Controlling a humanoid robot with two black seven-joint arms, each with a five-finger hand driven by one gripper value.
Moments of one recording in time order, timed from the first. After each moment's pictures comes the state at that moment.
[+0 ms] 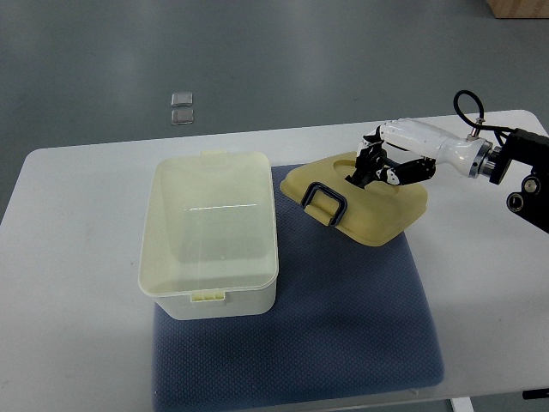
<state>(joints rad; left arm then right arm) 0.01 0.00 -0.07 -0.14 -0.06 -0.05 0.12 0.83 -0.58 0.42 0.98 -1.50 -0.04 0.61</state>
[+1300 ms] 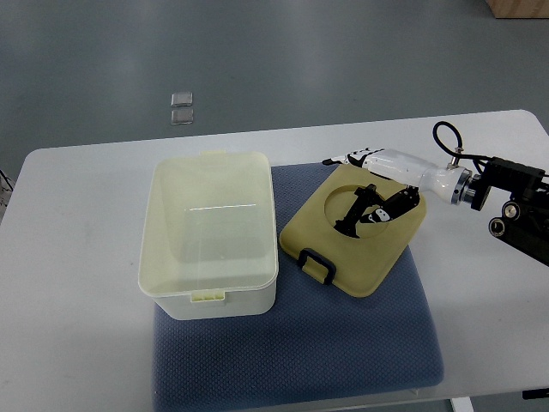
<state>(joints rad) 0.01 0.00 -0.07 -0.14 -0.06 -0.05 0.12 0.78 -0.53 0.40 0.99 -1.49 -0.04 0.61</state>
